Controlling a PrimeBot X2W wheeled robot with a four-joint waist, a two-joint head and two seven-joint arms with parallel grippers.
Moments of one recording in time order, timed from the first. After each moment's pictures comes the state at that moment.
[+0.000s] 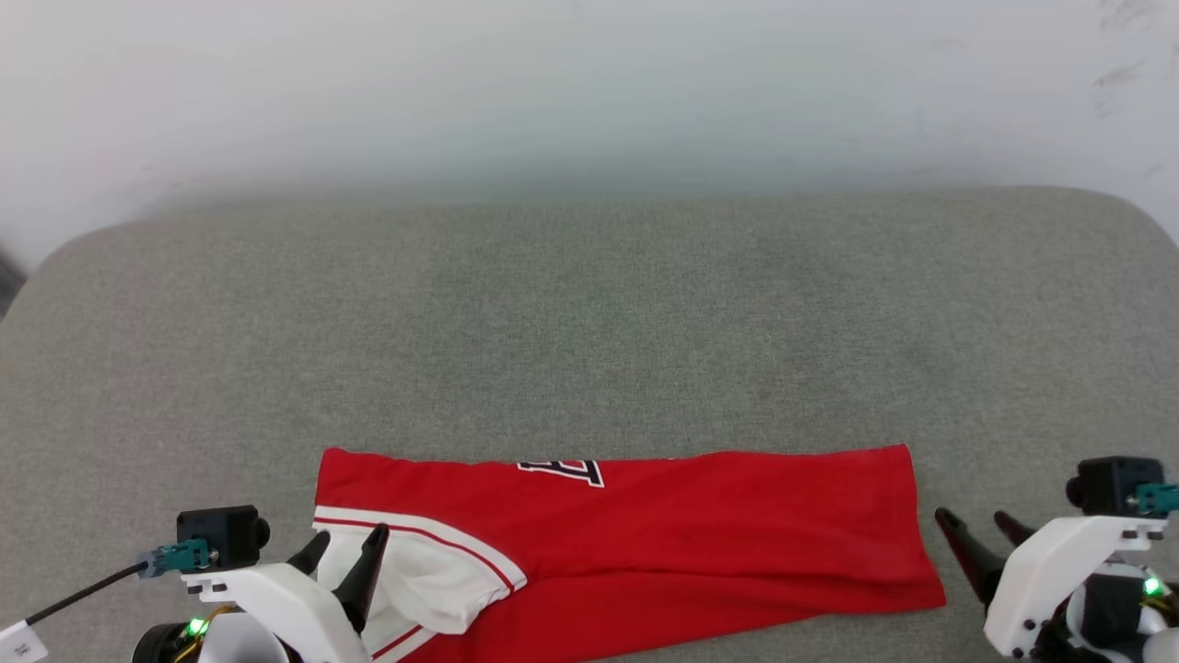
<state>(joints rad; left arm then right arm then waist) -0.06 0.51 -0.40 0.14 -0.89 0.10 0.16 -0.06 -0.20 -0.05 0.19 0.43 0.13 0.48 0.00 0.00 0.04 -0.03</state>
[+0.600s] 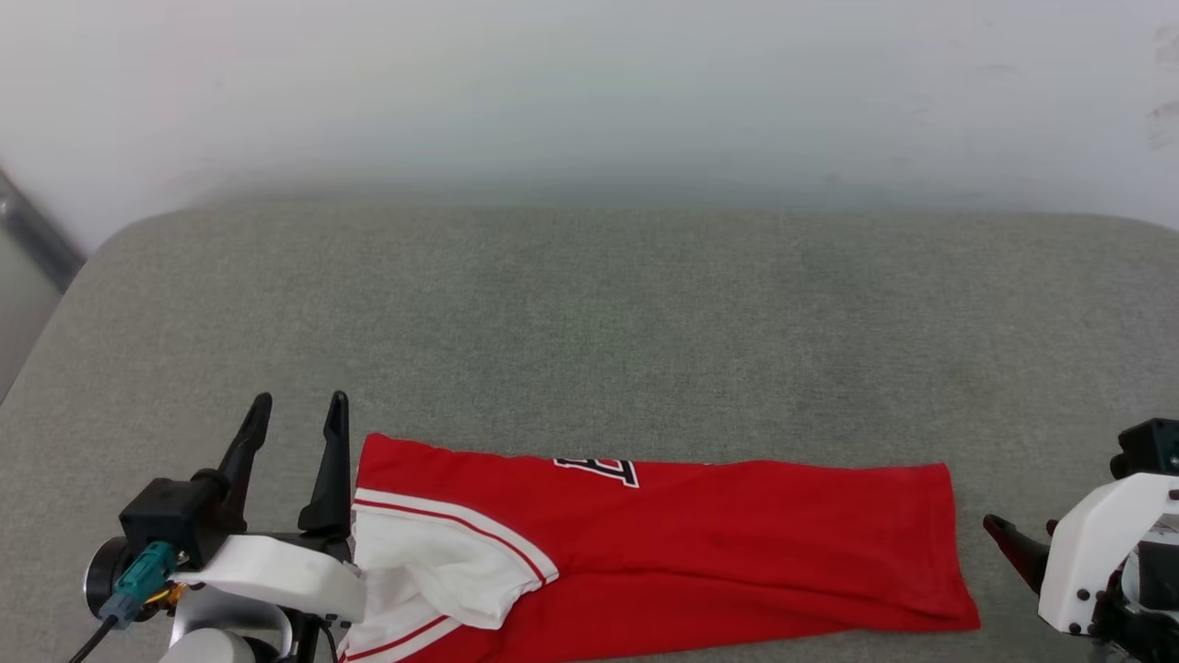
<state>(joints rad) -0.09 0.47 -0.35 0.00 -0.63 0.21 -0.23 -0.09 -0.22 -0.17 0.08 0.39 0.13 0.81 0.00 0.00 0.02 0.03</state>
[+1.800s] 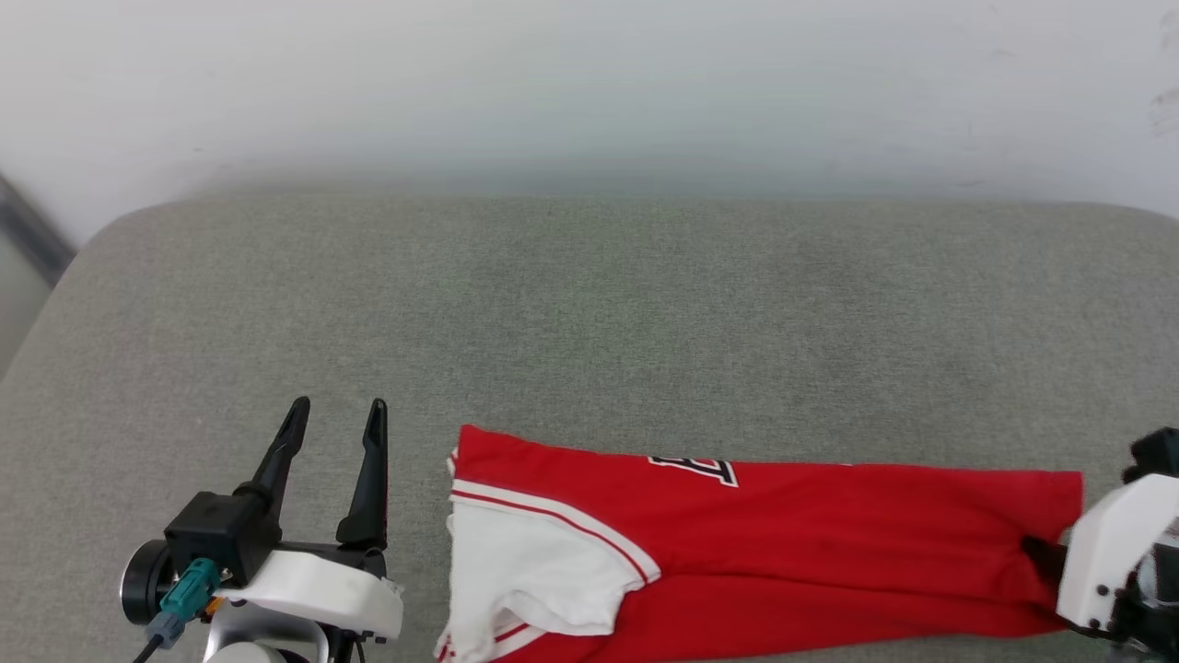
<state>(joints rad) -0.08 0.43 -0.37 -0.04 -0.54 0.22 -0.24 -0.17 -0.26 -0.16 0.29 0.46 0.13 0.80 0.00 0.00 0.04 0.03</state>
